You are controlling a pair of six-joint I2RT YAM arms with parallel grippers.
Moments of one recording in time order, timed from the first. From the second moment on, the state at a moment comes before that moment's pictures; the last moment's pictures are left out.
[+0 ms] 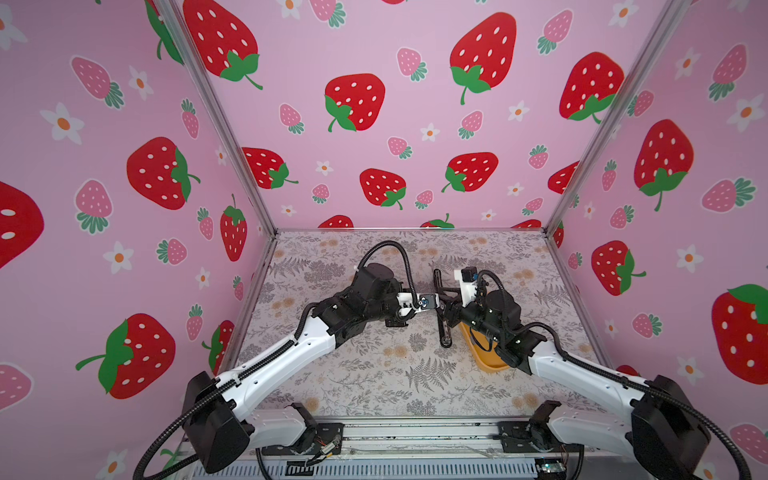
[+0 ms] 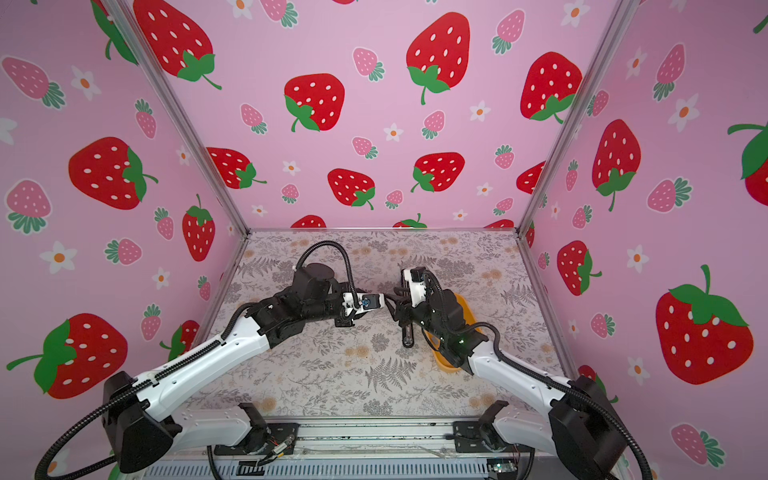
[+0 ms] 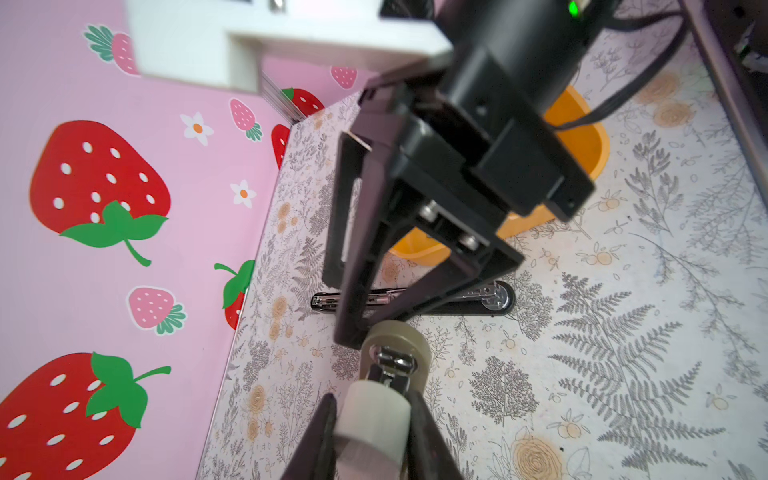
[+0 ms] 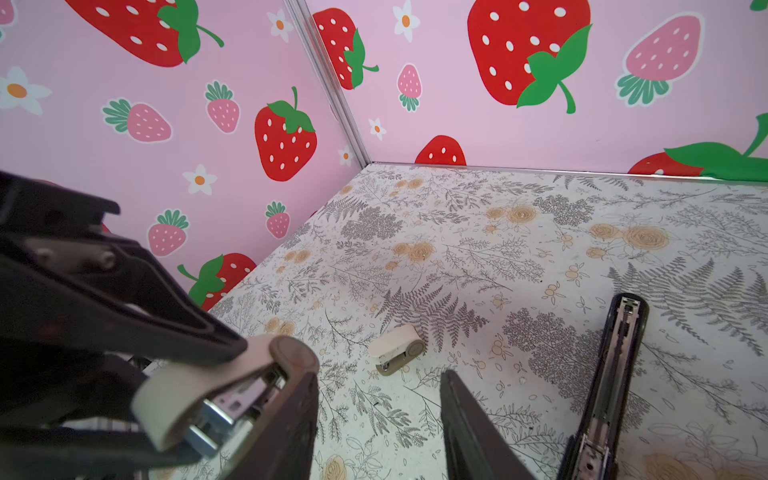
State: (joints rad) left arm -0.74 1.26 1.10 -0.38 0.23 0.85; right arm 0.78 1.18 0.60 0.40 -0.17 0.35
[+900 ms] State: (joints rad) left arm -0.74 1.27 1.10 -0.37 0.21 0.89; right arm 0.84 1.10 0.59 0.39 -0.16 0.31
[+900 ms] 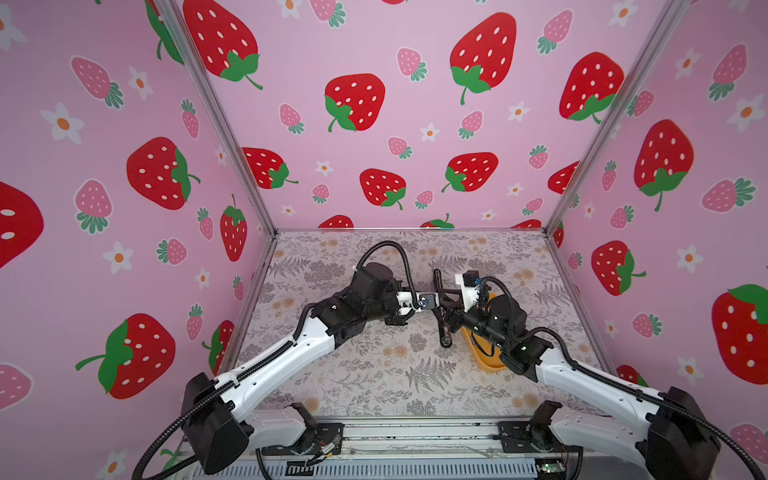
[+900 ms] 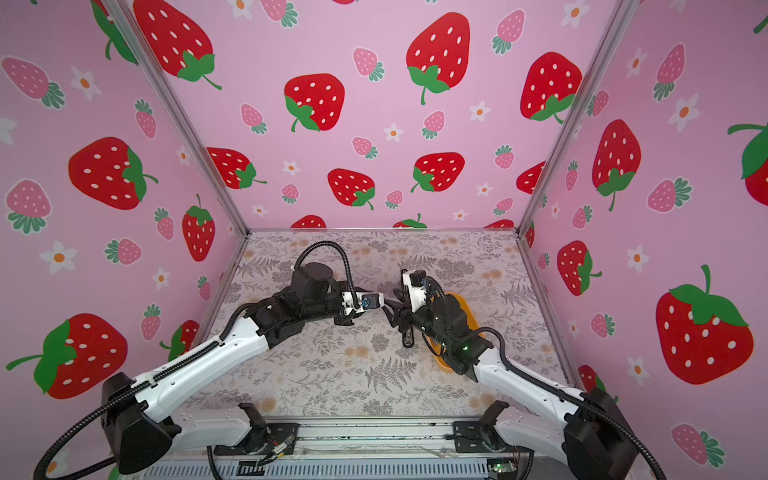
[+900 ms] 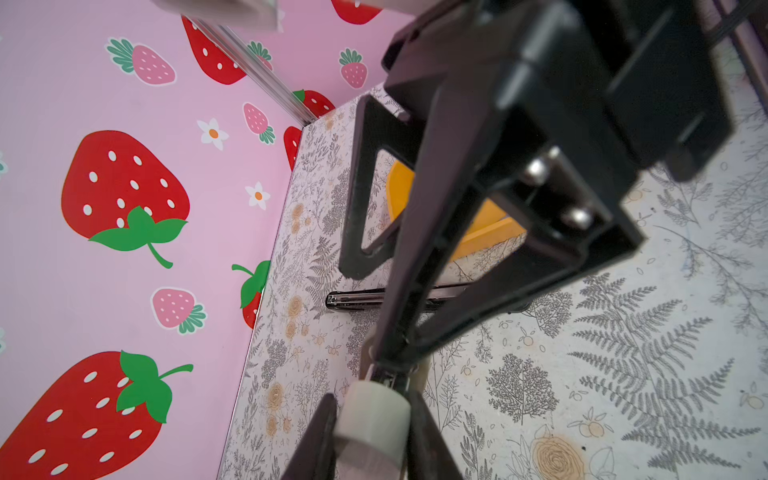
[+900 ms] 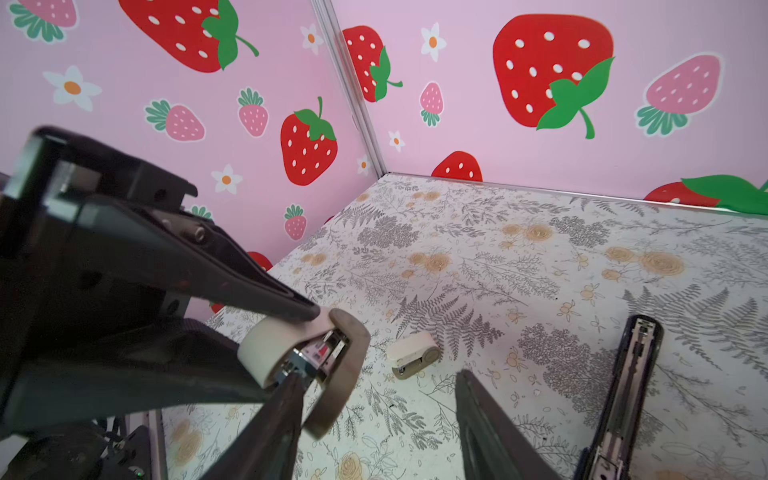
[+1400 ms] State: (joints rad) left arm -0.74 1.26 1.09 -0.35 0.20 0.93; right arm 0.86 1.15 0.61 0.35 -0.10 0.31
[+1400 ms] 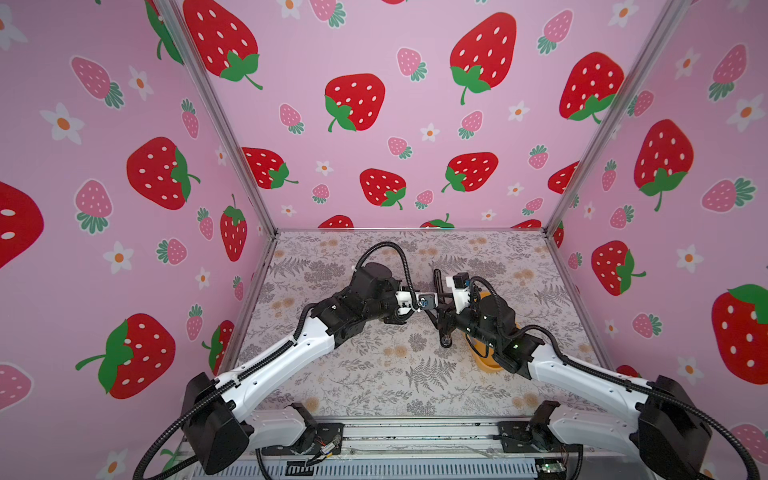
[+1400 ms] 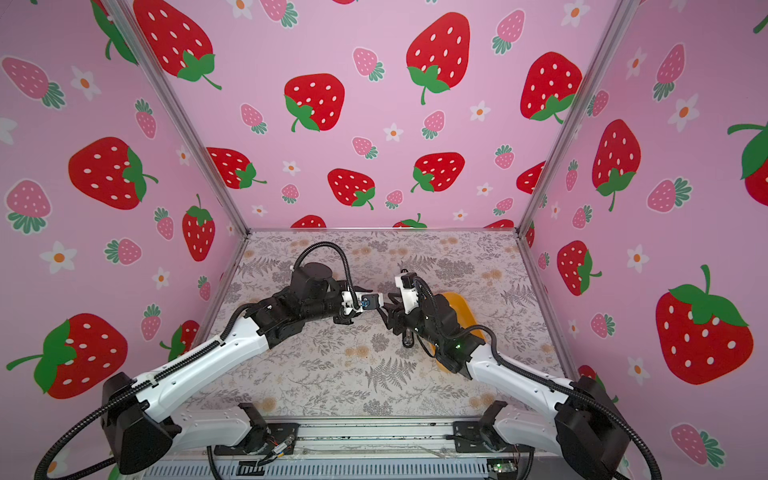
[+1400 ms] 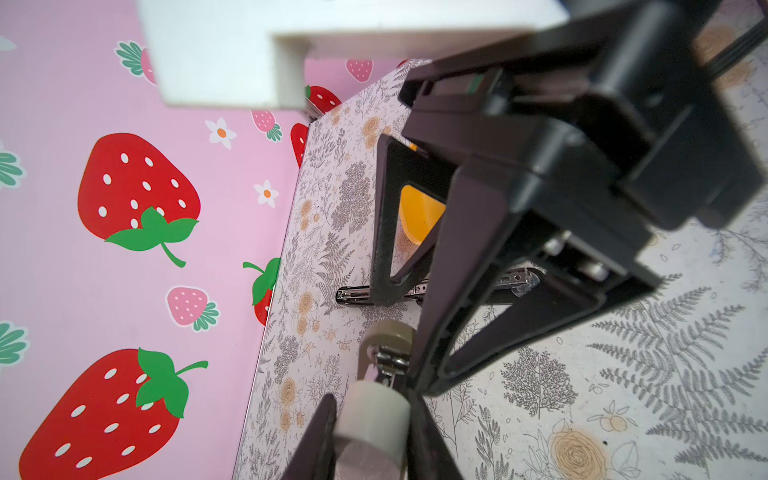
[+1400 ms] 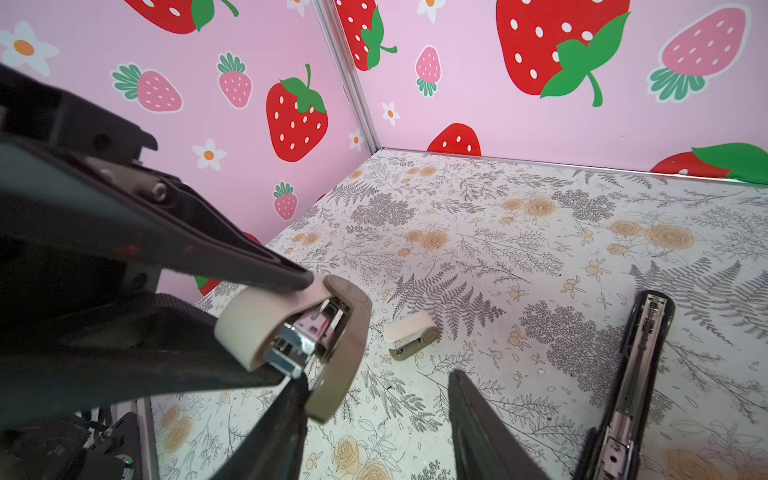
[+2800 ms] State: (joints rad) left arm -0.66 1.23 1.06 -0.31 0.41 0.83; right arm 0.82 0.93 0.33 0.69 -0.11 0.08
